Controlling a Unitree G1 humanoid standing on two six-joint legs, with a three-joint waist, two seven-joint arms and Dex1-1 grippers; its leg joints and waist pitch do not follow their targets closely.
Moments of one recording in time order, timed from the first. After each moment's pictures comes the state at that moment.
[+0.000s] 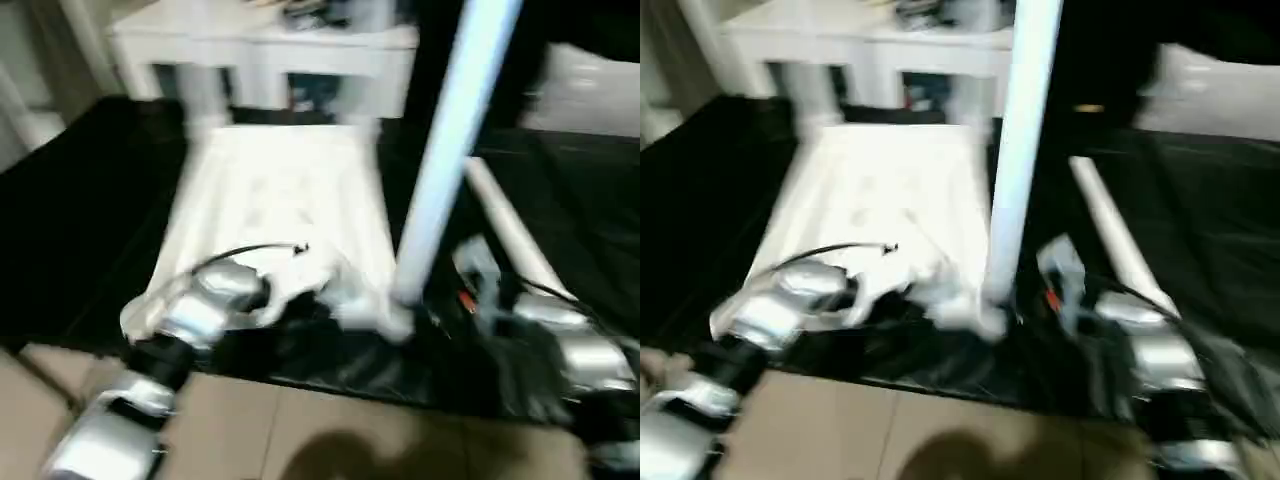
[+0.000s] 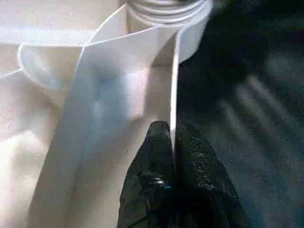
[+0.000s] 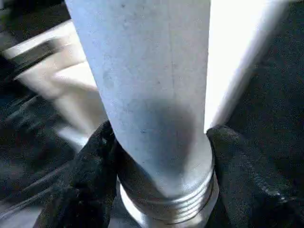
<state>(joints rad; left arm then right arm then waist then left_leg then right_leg) -0.61 0.16 -0.32 0.55 0.09 0.34 -0.94 -0.38 -0.30 -0.04 0.42 0.21 0.32 0.78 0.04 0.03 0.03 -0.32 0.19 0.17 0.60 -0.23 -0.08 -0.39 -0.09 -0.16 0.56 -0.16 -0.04</state>
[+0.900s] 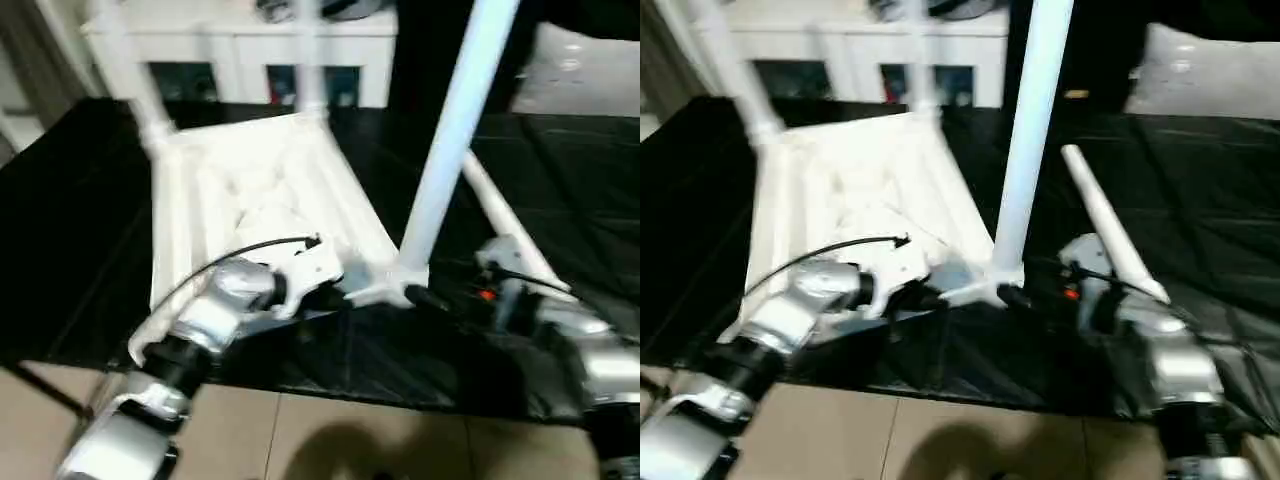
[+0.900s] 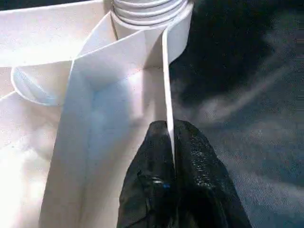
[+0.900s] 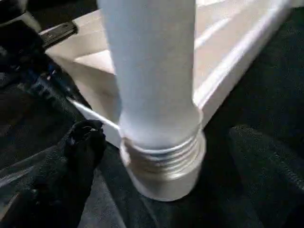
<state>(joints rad) -0.60 0.29 -0.38 0.53 0.09 0.11 -1.09 -0.29 -0.49 -0.02 0.34 0.26 0.17 1.09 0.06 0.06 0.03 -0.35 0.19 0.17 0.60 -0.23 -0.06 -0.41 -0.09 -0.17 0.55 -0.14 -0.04</state>
